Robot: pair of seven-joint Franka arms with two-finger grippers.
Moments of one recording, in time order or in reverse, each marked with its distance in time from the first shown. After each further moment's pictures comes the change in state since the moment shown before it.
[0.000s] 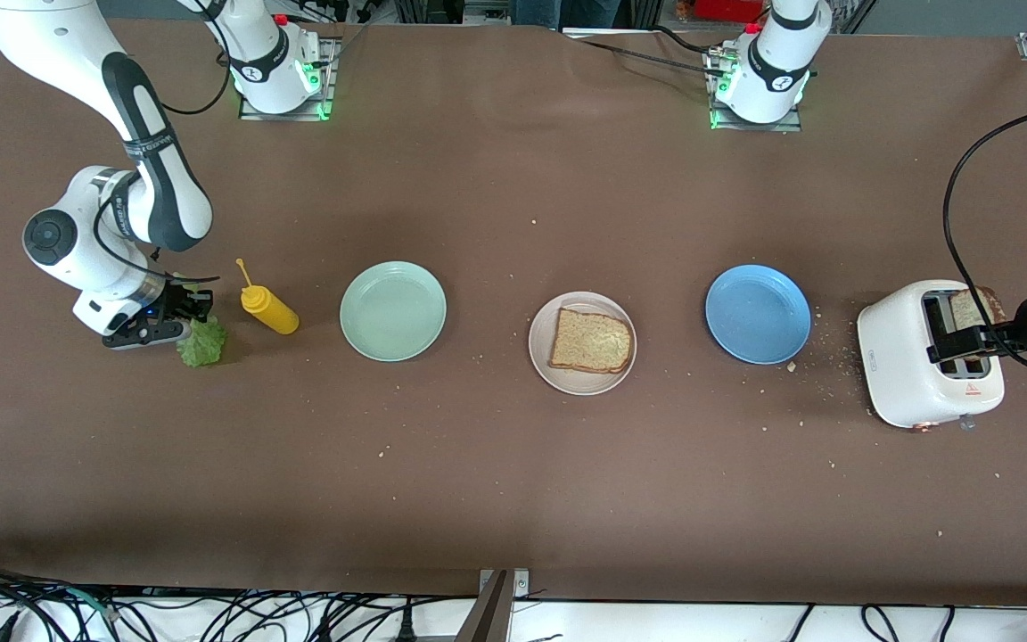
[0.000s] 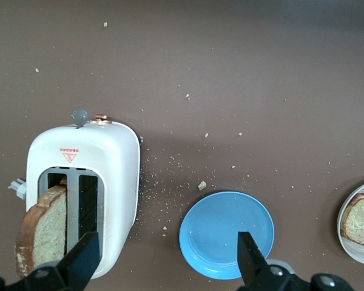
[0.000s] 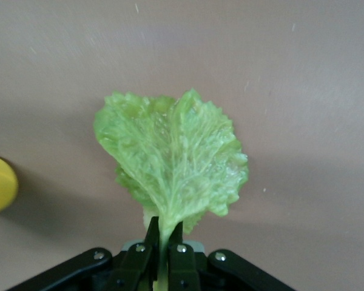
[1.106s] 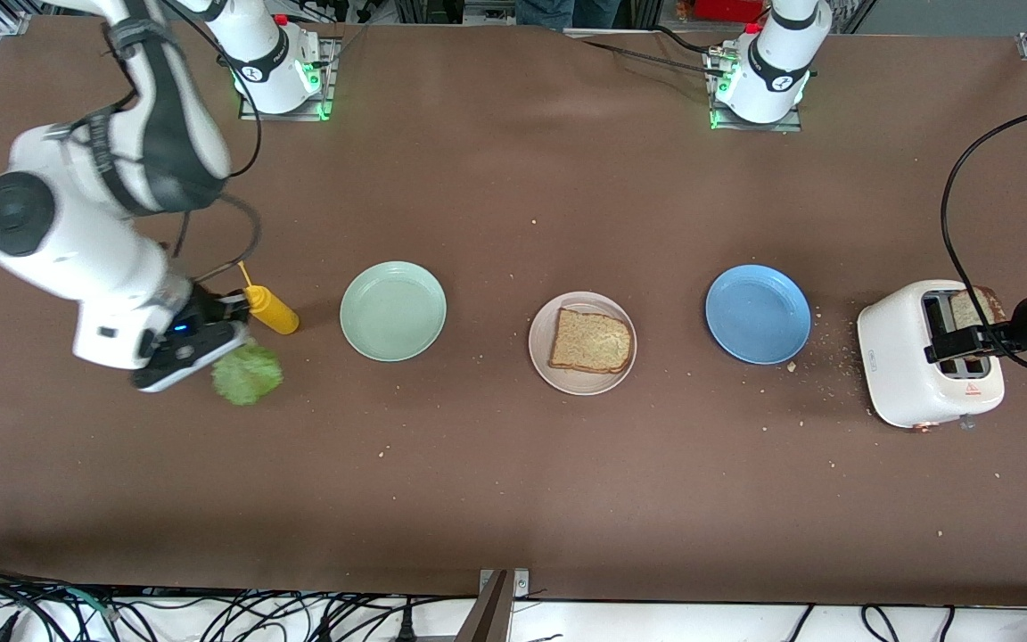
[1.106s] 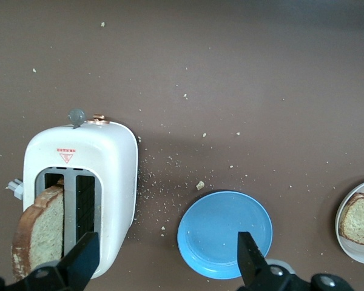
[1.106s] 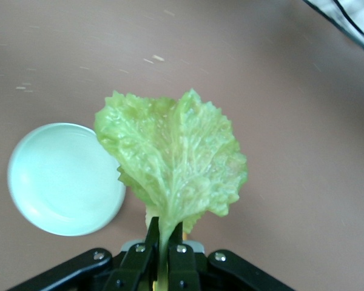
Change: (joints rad) left arm 0.000 0.000 -0.006 0.000 0.000 0.000 -0.002; right arm 0.028 -0.034 0.357 0.594 -0.165 -0.548 0.018
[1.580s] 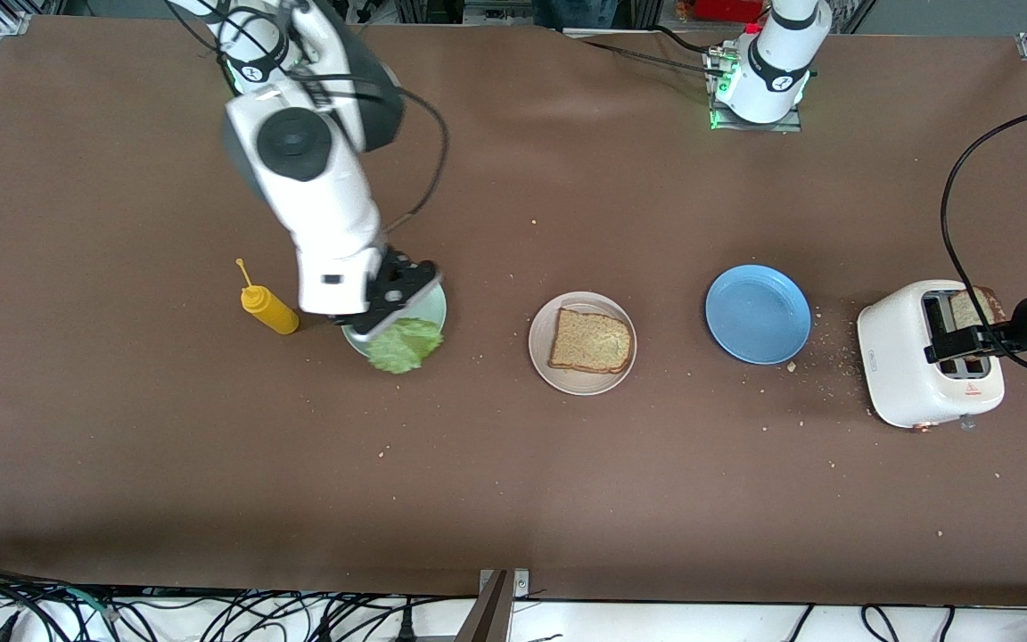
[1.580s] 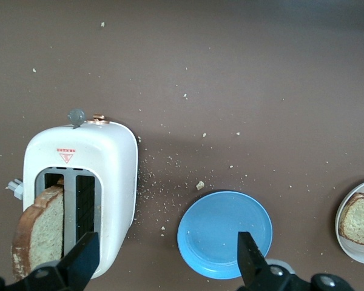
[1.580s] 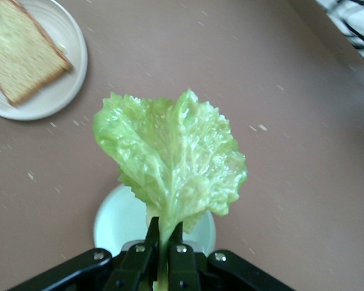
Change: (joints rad) left arm 0.000 0.000 0.000 0.000 0.000 0.000 0.000; right arm 0.269 0.119 0.056 0.098 -0.113 0.067 0.214
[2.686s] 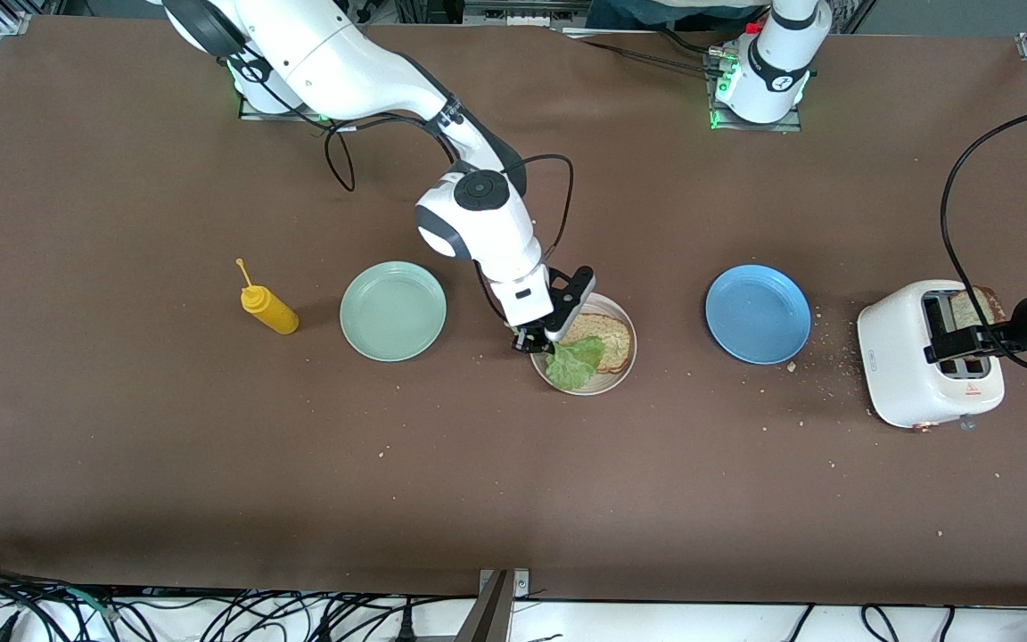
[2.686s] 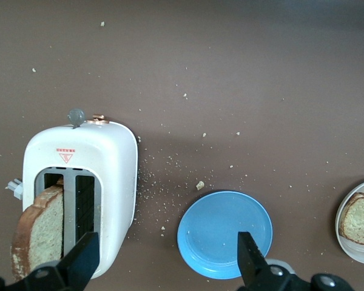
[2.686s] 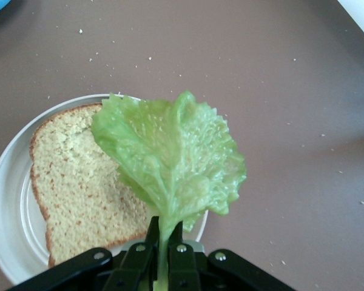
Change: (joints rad) left arm 0.000 0.001 0.000 0.000 0.000 0.000 0.000; right arm 0.188 0.443 0.009 0.126 -0.137 0.684 0.018
